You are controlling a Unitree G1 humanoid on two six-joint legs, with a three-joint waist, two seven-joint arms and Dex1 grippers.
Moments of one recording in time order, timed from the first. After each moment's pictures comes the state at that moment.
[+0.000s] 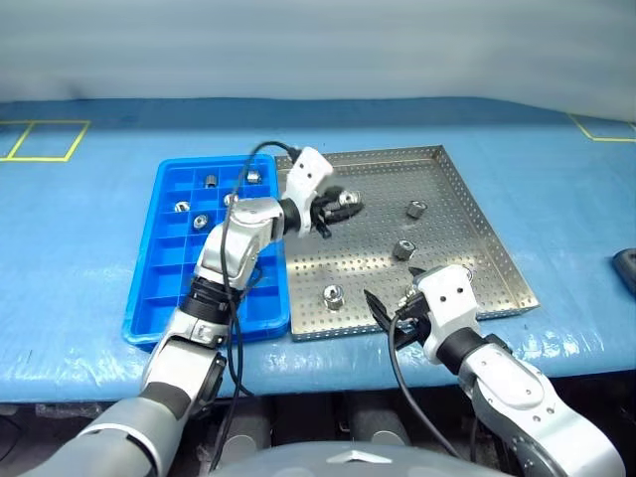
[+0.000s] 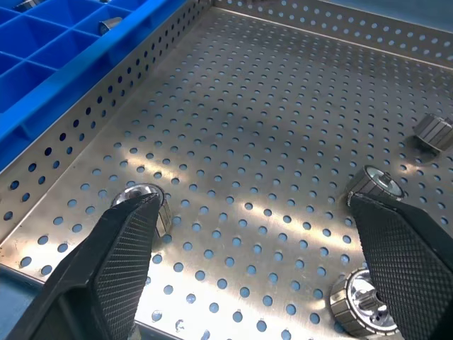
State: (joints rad) left arm -0.68 0.13 -0.12 0.08 -0.18 0.62 -0.67; right arm 0.24 -0.46 0.11 -1.00 0.33 0.91 0.08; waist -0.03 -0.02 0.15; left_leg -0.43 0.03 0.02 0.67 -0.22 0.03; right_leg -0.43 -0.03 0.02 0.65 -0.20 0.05
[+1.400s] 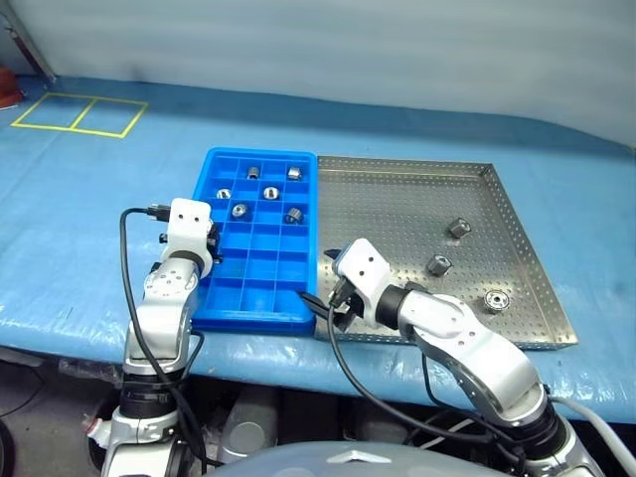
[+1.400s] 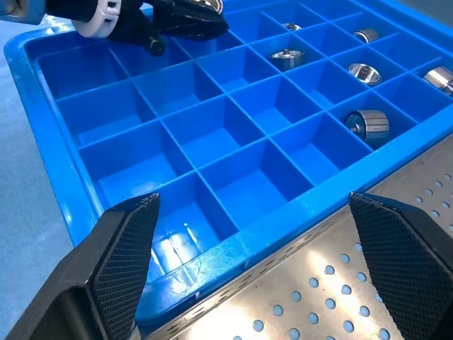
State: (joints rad) left arm -0.22 0.21 0.07 -0.36 0.05 0.87 -0.05; right arm -0.17 -0.44 0.38 -0.72 0.26 0.88 0.36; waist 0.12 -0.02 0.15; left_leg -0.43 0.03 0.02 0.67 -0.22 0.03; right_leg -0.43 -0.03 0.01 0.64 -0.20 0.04
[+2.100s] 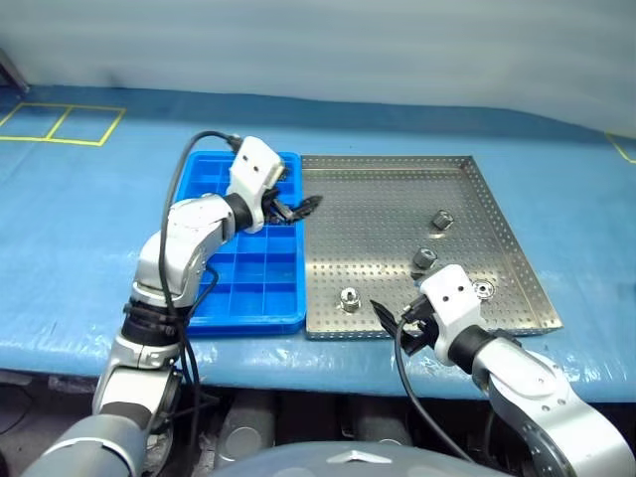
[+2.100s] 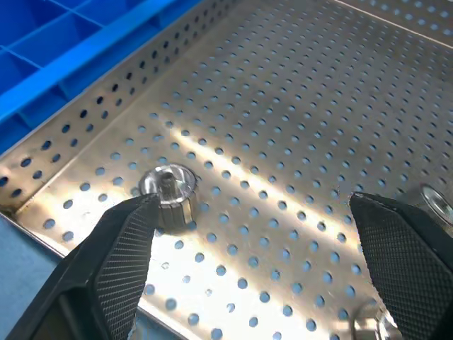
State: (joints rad) left arm -0.63 0.37 -0.17 -0.13 -0.24 0.71 -0.72; right arm 0.28 -0.48 0.01 -1.01 0.26 1.00 0.25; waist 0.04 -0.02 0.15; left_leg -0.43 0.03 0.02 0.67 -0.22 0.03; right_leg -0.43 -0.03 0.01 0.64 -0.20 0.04
